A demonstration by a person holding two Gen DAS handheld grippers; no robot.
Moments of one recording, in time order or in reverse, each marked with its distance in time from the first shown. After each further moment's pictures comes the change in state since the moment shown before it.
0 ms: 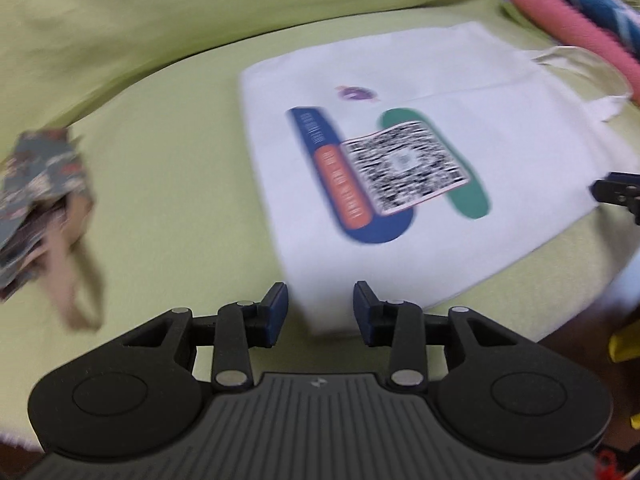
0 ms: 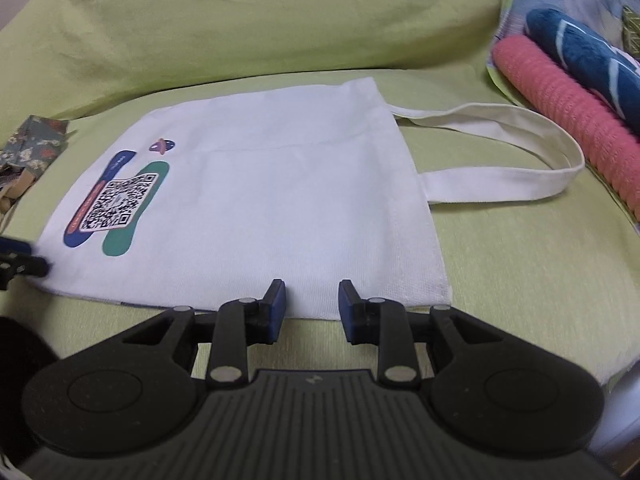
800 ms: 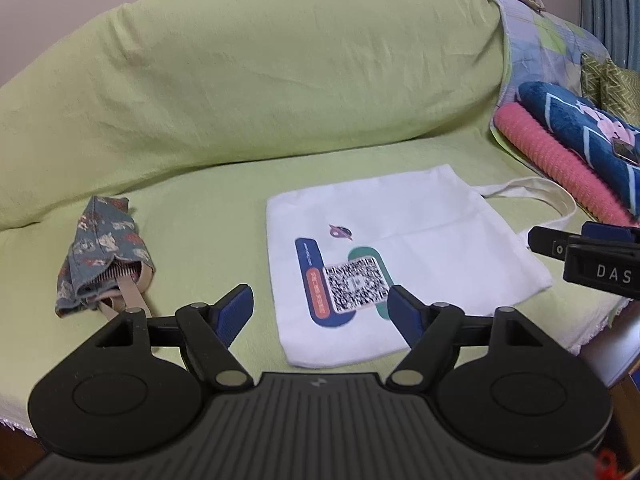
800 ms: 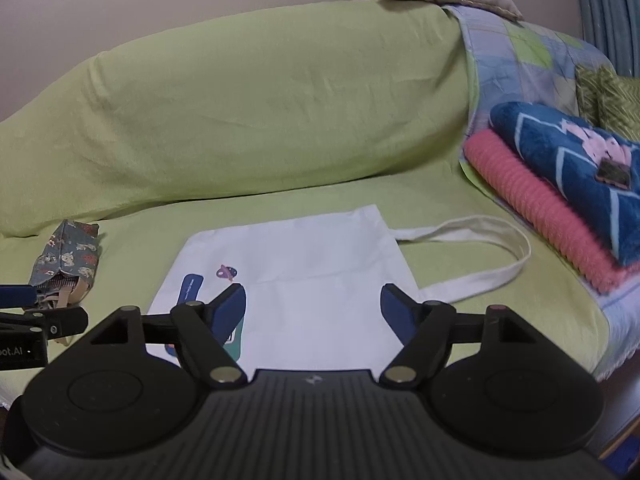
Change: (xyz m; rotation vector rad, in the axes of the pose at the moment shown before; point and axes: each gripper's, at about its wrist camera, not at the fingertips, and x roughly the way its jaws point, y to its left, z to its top) left arm -0.156 -0.016 -0.005 -0.079 -0.294 -0.011; right arm -0.140 0.057 0.036 0.077 -0.243 -0.025
